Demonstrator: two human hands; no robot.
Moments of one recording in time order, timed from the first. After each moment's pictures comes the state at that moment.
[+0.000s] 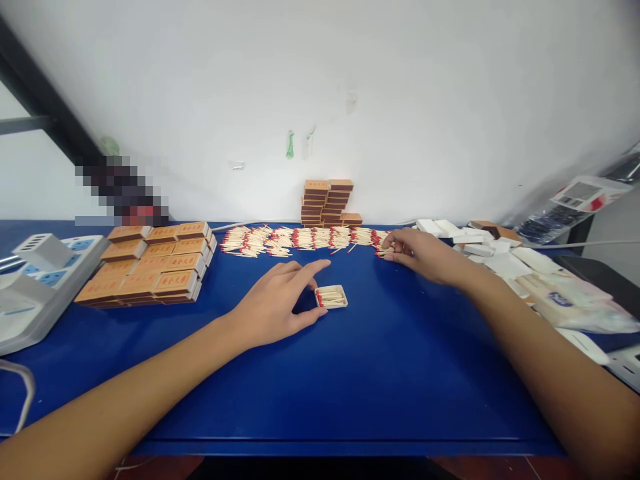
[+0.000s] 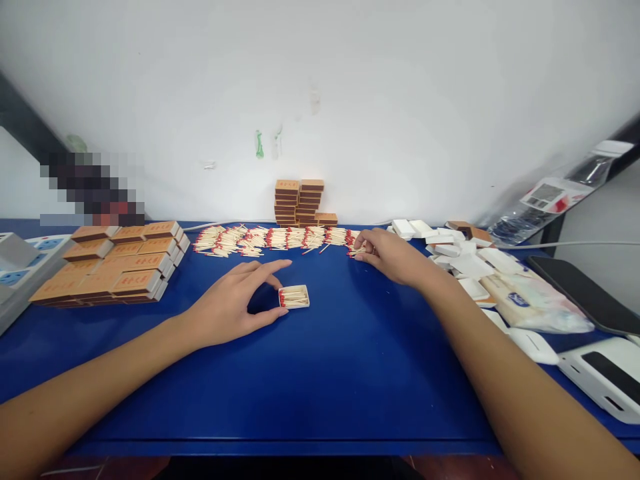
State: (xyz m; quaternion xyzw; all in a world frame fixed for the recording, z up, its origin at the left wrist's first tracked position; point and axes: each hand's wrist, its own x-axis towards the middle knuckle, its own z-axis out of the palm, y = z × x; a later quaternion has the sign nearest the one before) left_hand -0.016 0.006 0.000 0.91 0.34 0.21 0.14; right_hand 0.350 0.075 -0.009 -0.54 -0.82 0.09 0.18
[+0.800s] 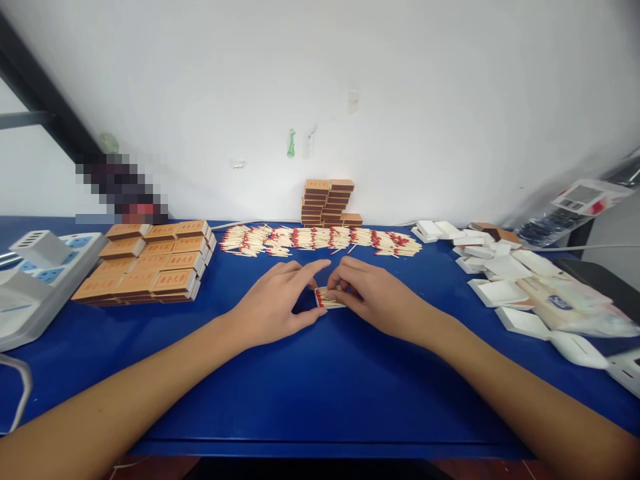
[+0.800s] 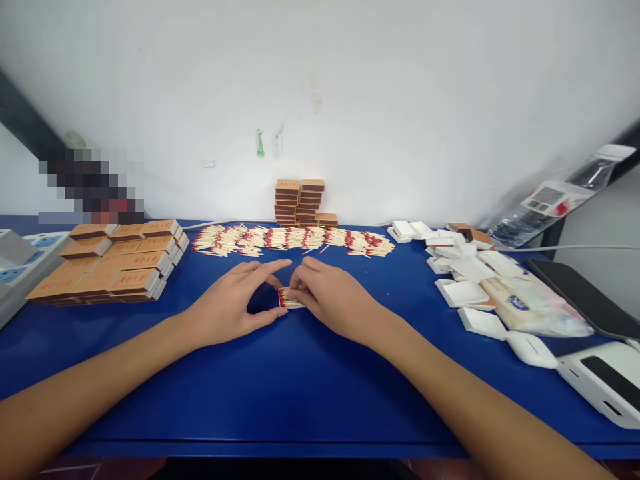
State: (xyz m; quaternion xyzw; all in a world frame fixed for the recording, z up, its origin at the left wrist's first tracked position) left_hand -0.014 0.006 -0.002 0.90 0.35 0.22 0.14; right_hand 0.230 -0.002 0.004 -0.42 -0.87 0.17 0.21
